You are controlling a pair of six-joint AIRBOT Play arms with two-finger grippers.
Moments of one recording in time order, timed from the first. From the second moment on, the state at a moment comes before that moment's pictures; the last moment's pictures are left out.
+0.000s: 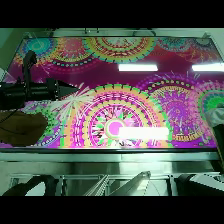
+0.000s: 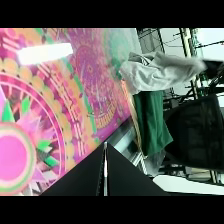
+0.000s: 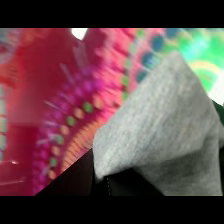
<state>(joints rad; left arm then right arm) 0.11 -1.15 0.95 0.30 -1.32 -1.02 -1.12 -1.34 1.50 -0.73 1.24 1.37</state>
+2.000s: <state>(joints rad) 0.13 -1.15 0.95 0.37 -1.34 -1.01 -1.35 -1.30 1.27 -1.41 1.52 1.36</state>
